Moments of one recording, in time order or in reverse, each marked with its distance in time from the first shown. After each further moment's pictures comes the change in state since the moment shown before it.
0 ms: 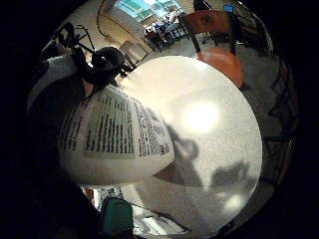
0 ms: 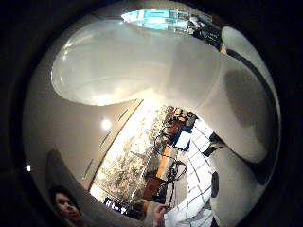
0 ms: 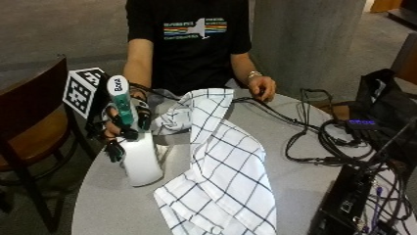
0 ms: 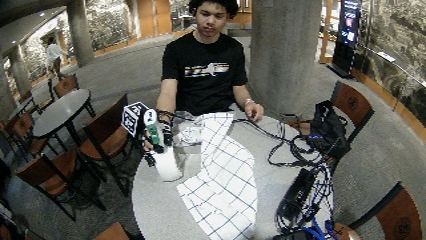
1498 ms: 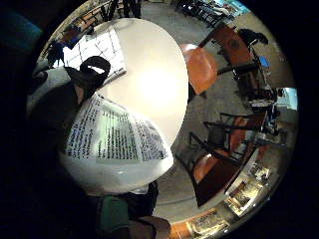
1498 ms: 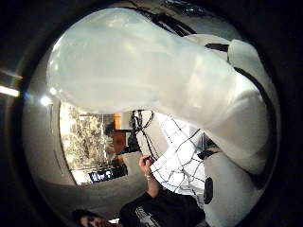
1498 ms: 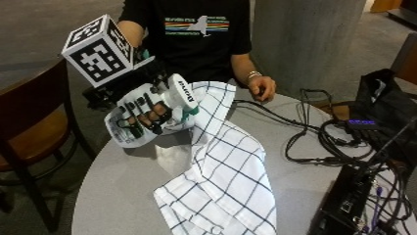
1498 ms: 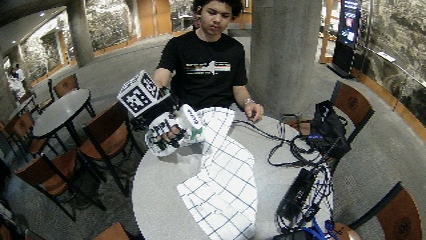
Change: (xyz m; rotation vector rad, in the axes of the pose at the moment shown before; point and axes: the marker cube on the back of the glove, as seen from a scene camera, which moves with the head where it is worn) arm -0.086 -0.013 0.010 -0.761 0.692 -0.146
